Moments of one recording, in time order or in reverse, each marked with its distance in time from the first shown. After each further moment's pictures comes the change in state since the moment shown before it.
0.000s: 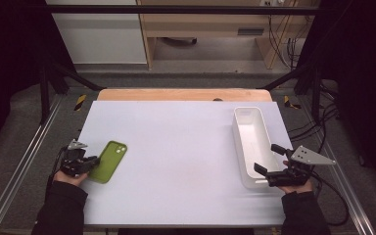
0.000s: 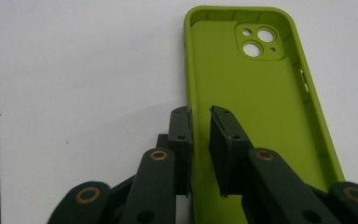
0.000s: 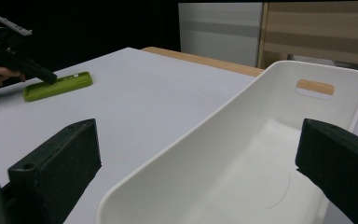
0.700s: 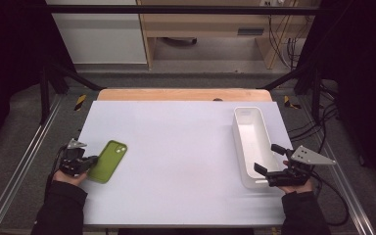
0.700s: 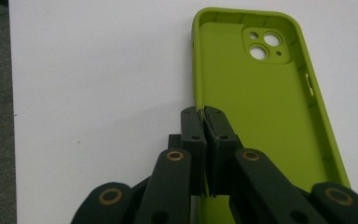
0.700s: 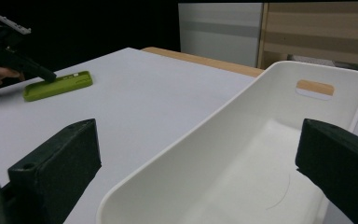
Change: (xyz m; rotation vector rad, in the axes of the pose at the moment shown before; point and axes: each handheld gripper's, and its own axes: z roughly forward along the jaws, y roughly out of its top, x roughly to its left) left arm 0.000 0.002 -0.004 -0.007 0.023 -0.003; right arm 0.000 0.000 0.000 0.000 -0.002 0.000
